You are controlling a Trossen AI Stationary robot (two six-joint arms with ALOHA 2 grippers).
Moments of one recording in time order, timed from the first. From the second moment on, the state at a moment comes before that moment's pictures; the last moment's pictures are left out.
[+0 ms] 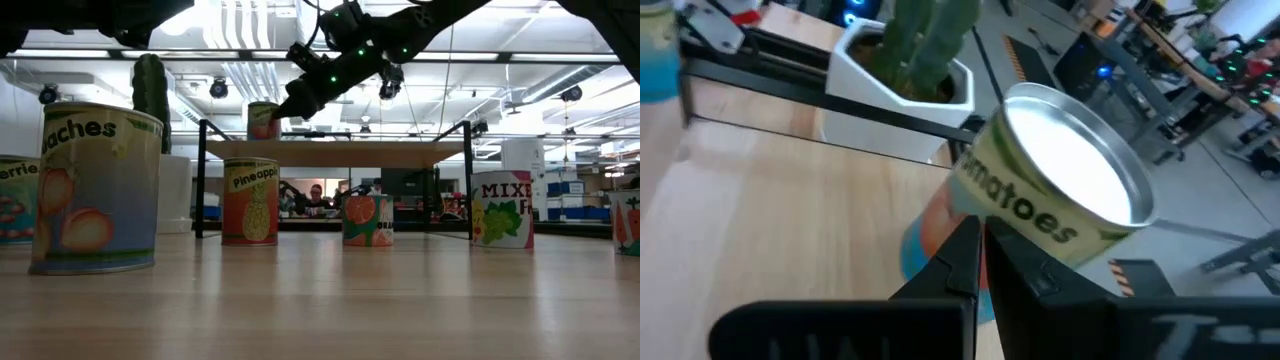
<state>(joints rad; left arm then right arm) -0.44 0.77 0.26 0.65 -0.57 0.33 -0.37 1.95 1.57 0.05 -0.03 -0.52</state>
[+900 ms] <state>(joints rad) -0.37 1.00 0.78 0.09 -0.85 0.13 -0.15 1.39 1.23 -0.20 -0.05 -0.32</state>
